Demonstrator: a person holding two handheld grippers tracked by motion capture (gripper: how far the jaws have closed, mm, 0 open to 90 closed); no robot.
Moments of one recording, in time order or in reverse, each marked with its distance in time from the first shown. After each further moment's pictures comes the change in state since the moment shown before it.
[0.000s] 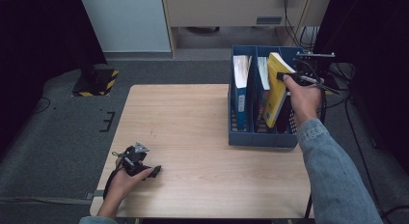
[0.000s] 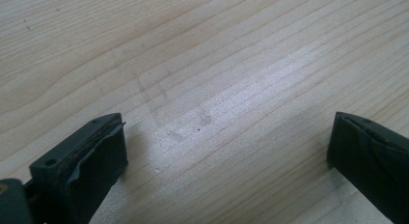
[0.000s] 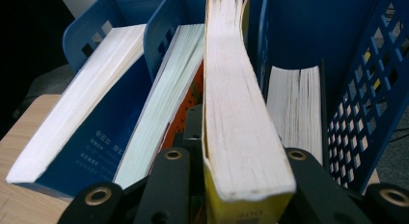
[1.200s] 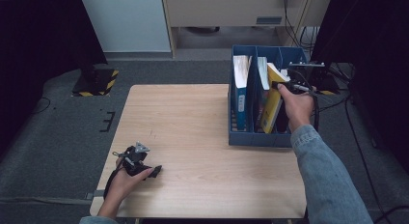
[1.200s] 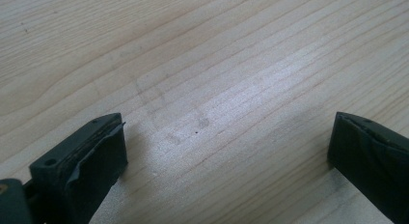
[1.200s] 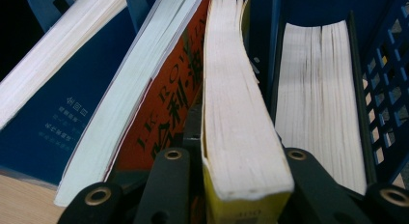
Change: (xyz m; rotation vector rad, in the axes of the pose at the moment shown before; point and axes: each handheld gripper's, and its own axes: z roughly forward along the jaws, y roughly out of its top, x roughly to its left) left arm -0.001 0.001 0.001 -0.003 0.001 0.002; right arm -0.003 -0.026 0.024 0.044 0.005 -0.007
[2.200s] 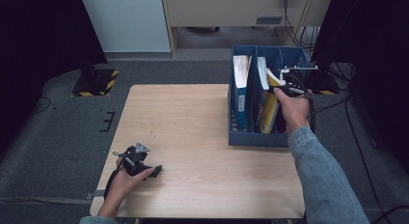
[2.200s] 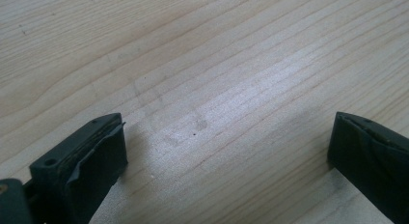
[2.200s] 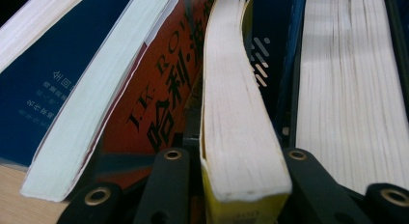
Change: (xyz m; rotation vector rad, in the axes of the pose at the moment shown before) left arm -0.001 0.000 0.001 -0.007 -0.003 -0.002; right arm 0.003 -0.010 0.013 0.048 0.008 -0.014
